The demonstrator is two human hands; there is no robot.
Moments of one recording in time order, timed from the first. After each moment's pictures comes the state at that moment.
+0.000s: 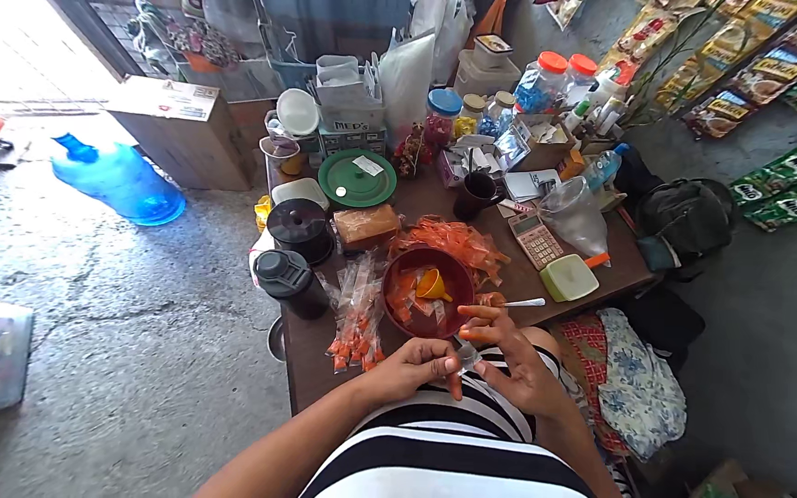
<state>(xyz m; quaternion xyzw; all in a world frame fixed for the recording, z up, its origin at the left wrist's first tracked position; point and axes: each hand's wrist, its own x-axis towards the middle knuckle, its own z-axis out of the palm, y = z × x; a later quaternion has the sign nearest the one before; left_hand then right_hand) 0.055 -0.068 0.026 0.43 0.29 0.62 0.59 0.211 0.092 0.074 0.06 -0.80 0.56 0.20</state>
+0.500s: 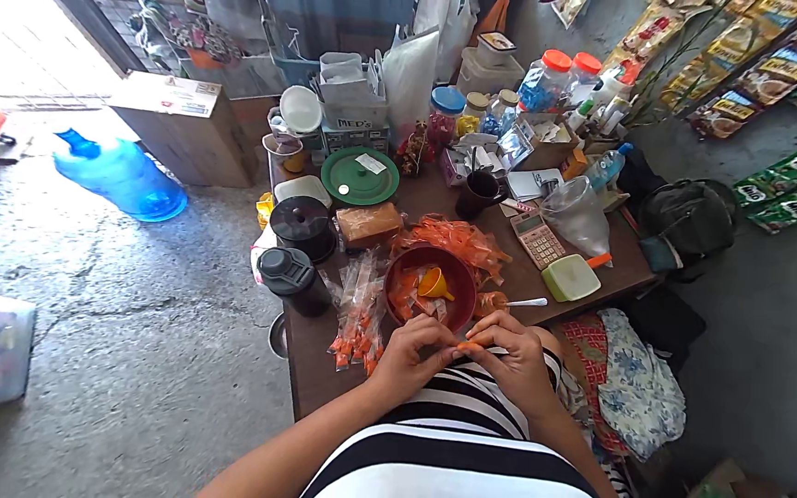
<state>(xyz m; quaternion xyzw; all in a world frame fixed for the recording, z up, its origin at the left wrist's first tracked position) 0.061 -0.064 0.023 0.52 0.51 0.65 0.20 0.202 0.074 0.074 -0.07 -0.83 0.46 0.31</state>
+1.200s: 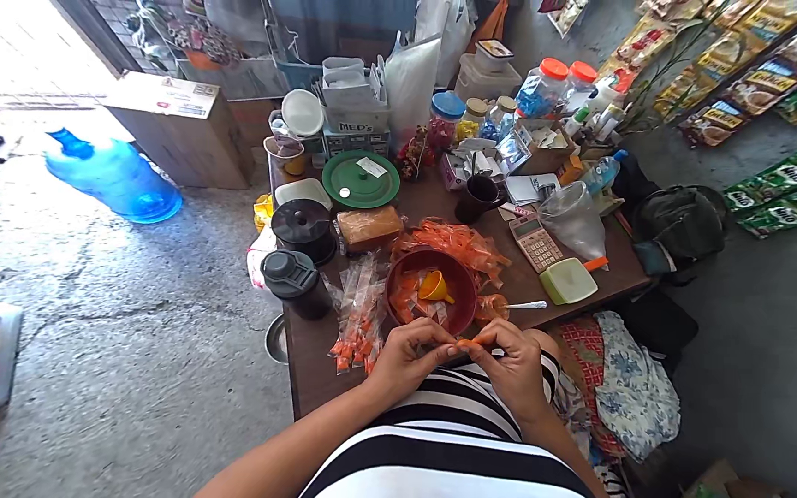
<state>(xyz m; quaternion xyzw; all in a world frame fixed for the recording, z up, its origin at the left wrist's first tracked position) 0.056 -0.069 0.023 0.47 0.48 0.69 0.26 0.195 0.059 0.068 -0.14 -0.81 0.45 0.35</state>
